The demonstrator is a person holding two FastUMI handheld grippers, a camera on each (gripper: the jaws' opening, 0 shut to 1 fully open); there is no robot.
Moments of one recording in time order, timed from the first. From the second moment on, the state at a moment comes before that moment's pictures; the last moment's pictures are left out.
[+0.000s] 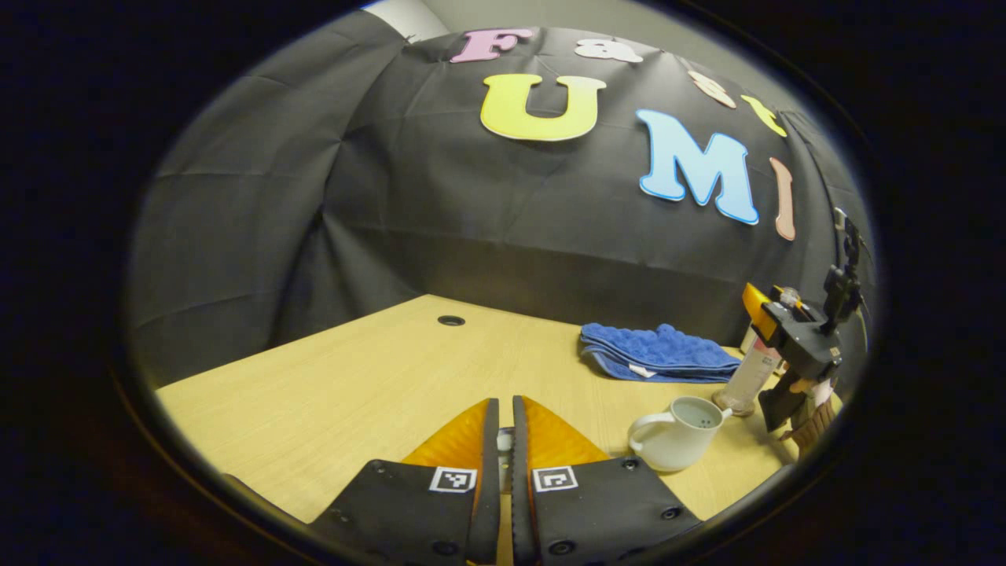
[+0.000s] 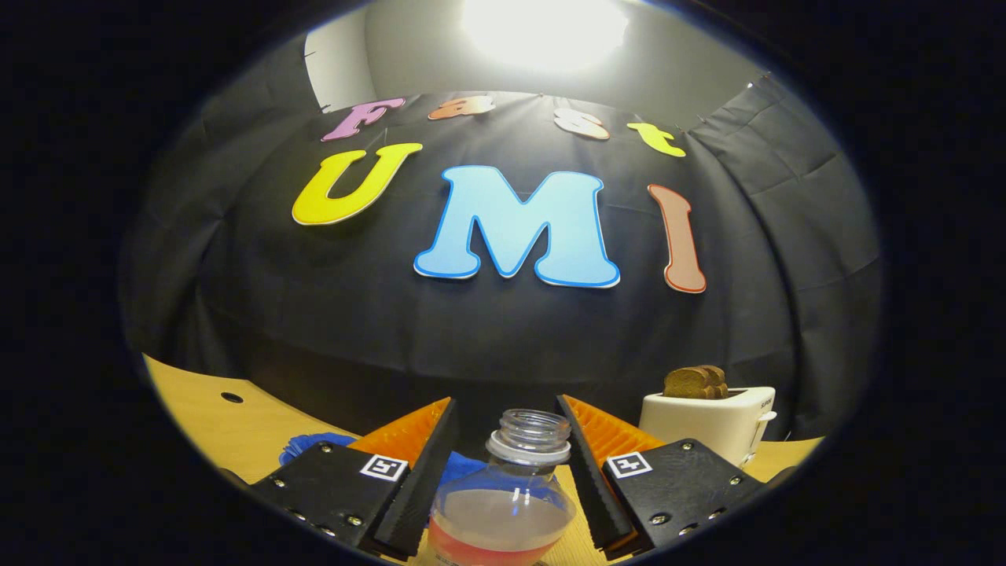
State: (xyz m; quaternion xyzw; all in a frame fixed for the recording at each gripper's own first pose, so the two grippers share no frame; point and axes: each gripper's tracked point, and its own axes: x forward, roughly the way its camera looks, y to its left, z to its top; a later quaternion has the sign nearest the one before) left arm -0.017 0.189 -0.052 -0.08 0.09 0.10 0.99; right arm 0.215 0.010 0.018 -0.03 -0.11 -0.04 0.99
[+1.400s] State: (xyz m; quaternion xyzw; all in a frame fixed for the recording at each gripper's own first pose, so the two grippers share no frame) left arm -0.010 0.169 -0.044 -0.09 0.08 0.07 0.99; right arm 0.159 0.022 0.098 -0.01 -0.17 0.00 0.99
